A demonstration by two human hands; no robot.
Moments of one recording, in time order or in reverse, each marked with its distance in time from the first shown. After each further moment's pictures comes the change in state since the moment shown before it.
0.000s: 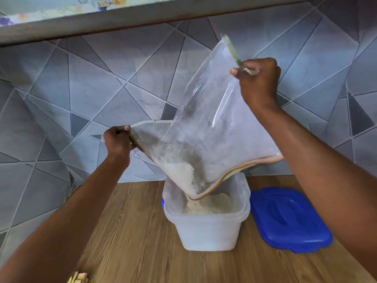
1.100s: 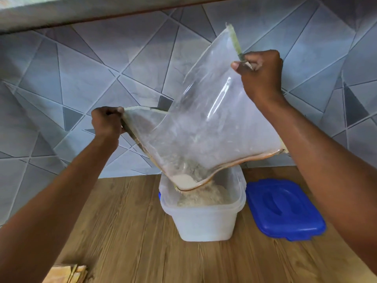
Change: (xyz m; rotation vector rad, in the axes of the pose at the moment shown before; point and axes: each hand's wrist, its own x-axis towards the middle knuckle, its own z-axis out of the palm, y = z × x) left_hand 0.016 0.031 0.000 0.146 -0.005 0.070; right_hand -0.005 0.008 -0.020 -0.091 -0.009 -0.017
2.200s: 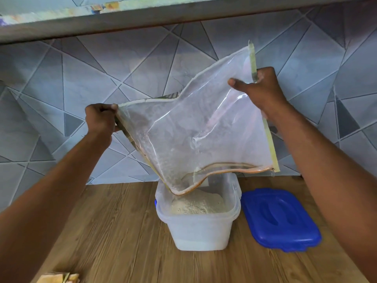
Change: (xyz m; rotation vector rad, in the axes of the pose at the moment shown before) left_hand 0.002 0.033 -0.005 -0.036 -0.016 0.038; right_hand 0.013 0.014 -0.019 0.177 -0.232 0.187
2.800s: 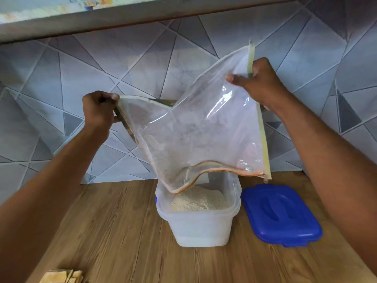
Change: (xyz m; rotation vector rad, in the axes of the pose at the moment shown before) left_hand -0.006 0.019 0.000 0.023 -0.097 0.153; right_hand 0.009 0.000 -0.006 -0.064 -0.098 -0.025
